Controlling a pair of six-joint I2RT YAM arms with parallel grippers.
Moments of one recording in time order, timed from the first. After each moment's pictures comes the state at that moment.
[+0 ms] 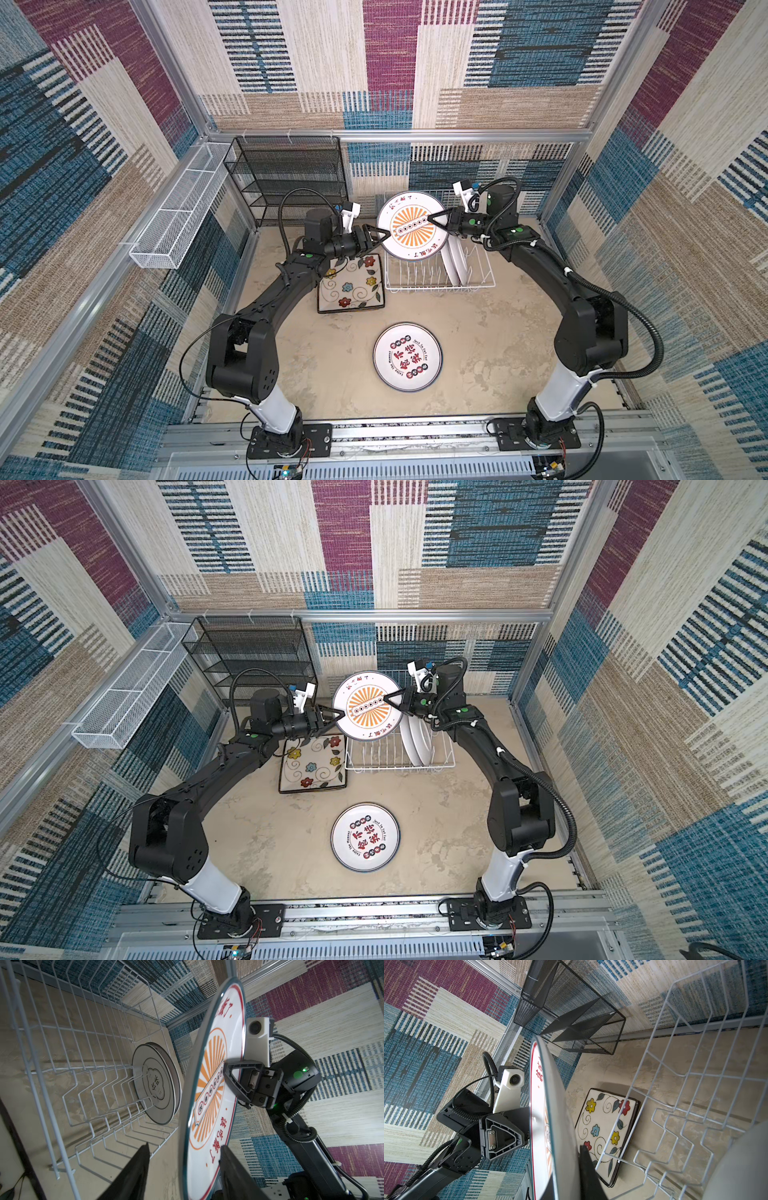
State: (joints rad) left arm -0.25 1.66 1.29 0.08 0.85 -0.85; right arm 0.23 1.77 1.55 -0.12 -0.84 0.67
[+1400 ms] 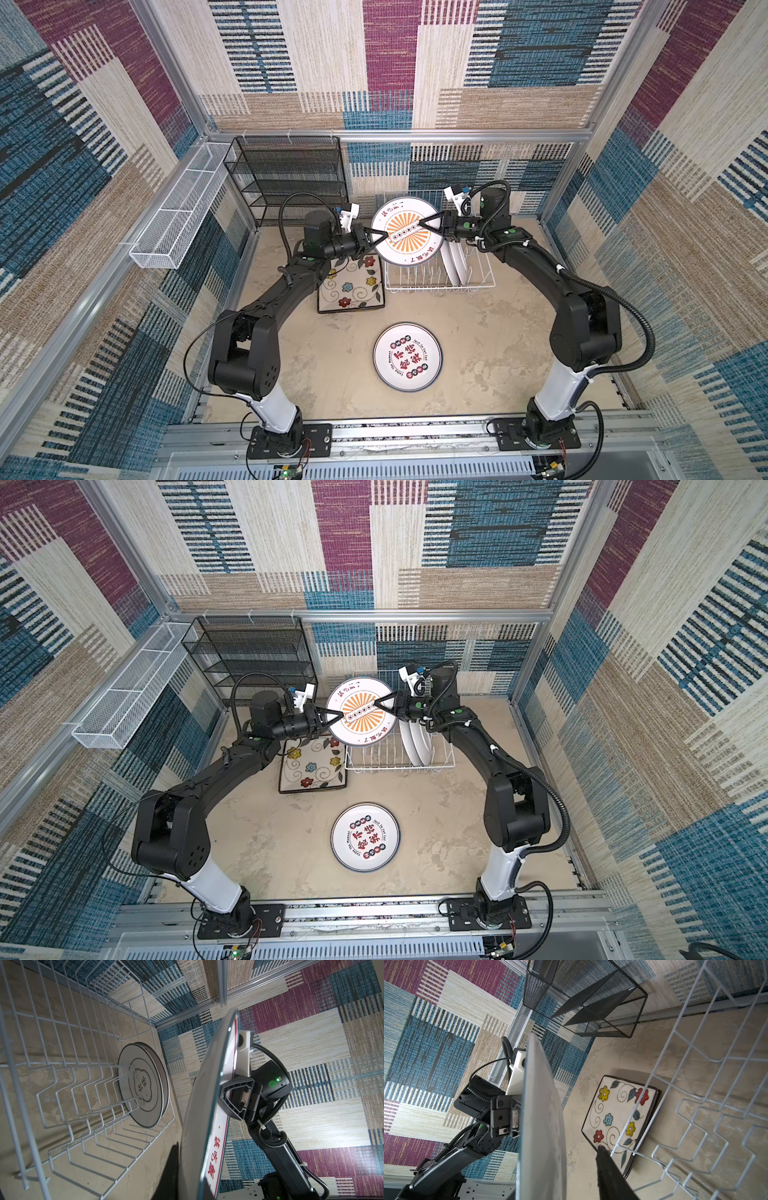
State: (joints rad) left arm -0.25 1.67 1.24 0.22 0.89 -1.01; right arm 0.25 1.81 1.54 -0.09 -0.93 0.69
